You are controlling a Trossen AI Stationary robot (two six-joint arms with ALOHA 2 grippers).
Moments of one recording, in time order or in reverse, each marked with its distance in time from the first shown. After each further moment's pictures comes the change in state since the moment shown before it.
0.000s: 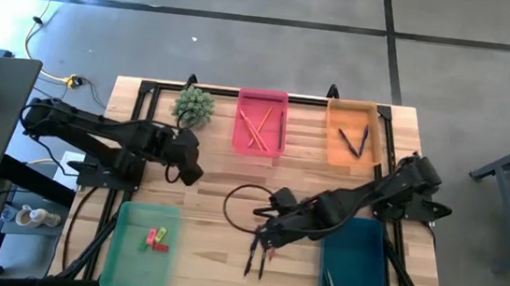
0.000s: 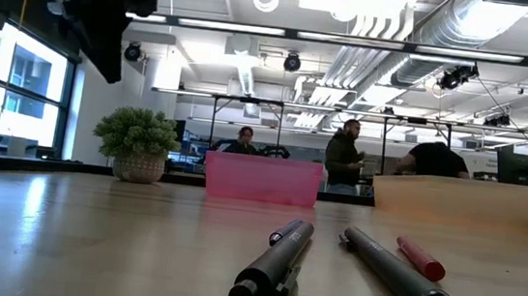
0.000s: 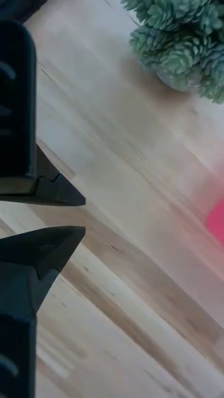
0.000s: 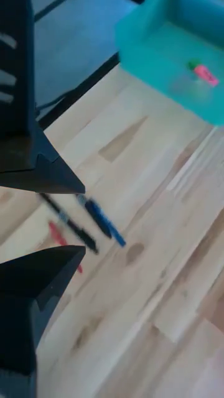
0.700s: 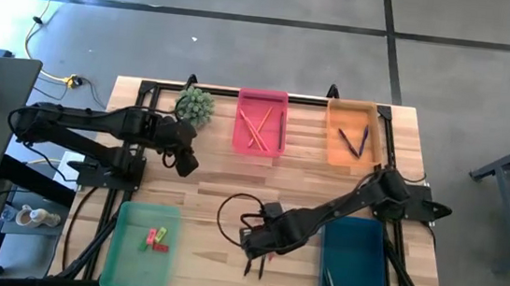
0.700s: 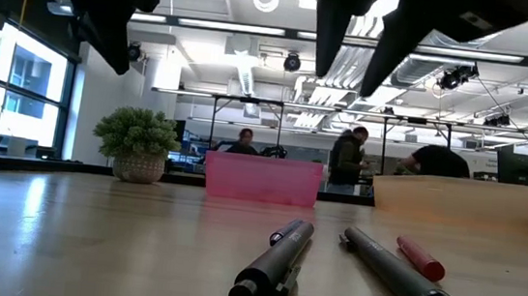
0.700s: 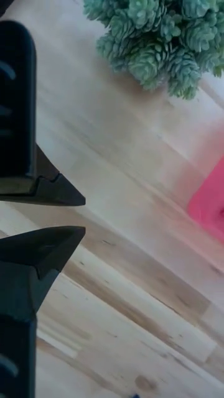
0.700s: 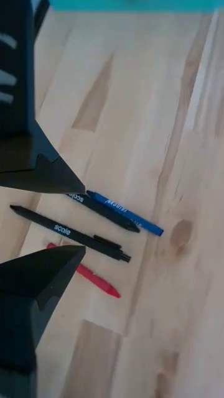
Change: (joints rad) left arm 0.157 -0.099 -0.004 0.039 0.129 0.246; right arm 0.001 0.264 0.071 0.002 -0.086 0.429
